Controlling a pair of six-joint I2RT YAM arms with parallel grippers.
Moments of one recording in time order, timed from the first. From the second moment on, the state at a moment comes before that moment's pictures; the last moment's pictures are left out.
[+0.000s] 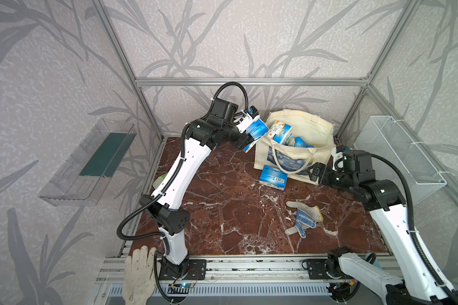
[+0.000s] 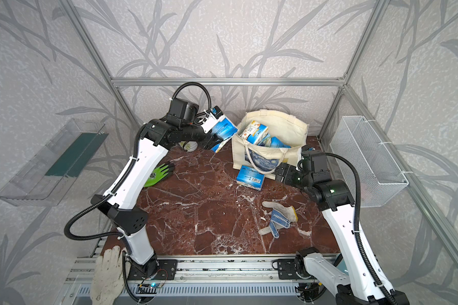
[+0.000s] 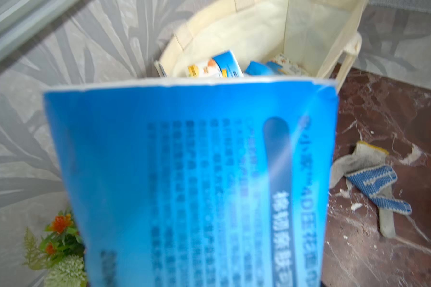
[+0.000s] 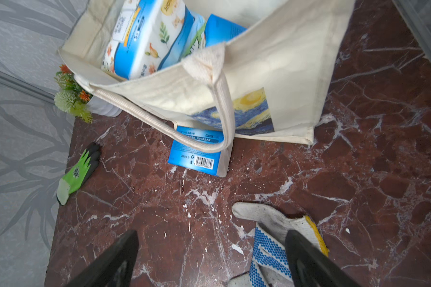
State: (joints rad) left arm -0.51 1.89 2.37 -1.09 0.23 0.36; right arm 0.21 1.03 1.29 -0.96 -0.08 0.52
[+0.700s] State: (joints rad) left arm -0.63 2.36 2.88 -0.83 0.25 0.11; right arm 0.18 1.00 1.31 -0.98 -0.01 0.53
